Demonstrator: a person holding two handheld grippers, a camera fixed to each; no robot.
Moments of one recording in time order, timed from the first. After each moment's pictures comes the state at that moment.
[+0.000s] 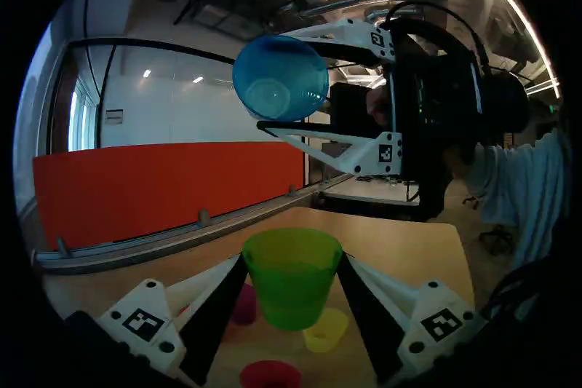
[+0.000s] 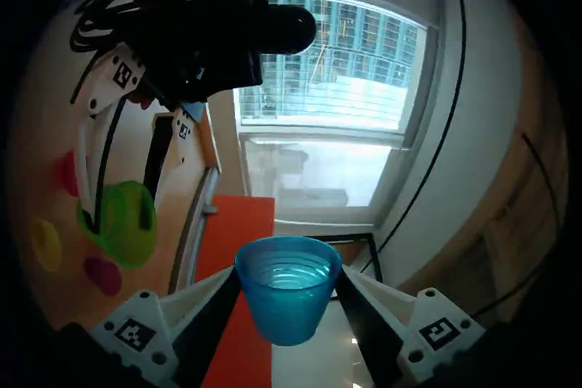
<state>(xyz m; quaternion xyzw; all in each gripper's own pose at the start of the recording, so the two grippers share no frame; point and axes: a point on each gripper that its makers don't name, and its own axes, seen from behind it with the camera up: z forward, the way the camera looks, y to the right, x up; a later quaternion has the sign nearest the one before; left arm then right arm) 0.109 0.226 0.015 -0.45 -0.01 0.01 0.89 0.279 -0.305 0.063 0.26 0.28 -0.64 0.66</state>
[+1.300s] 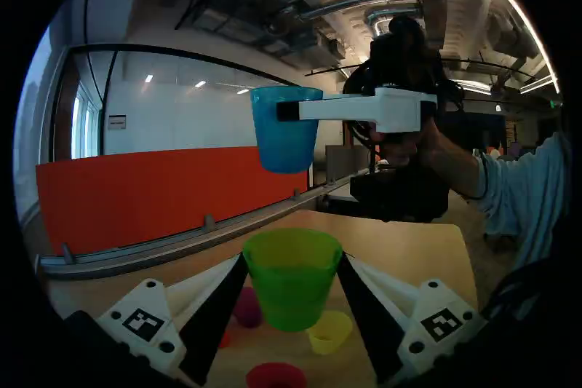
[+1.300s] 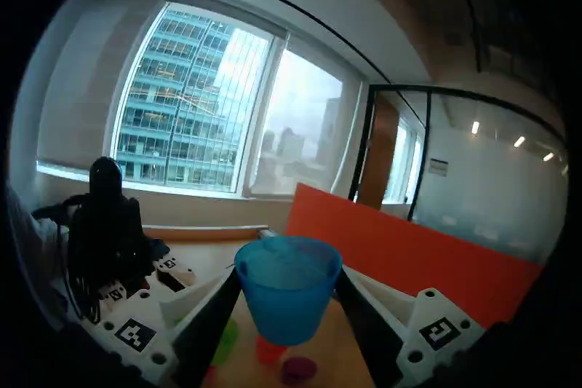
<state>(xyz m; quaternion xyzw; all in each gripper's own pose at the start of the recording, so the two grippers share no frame) 0.118 0.220 0.014 -0.45 -0.01 0.02 0.89 0.256 -0.287 0.037 0.41 0.00 -0.10 0.91</state>
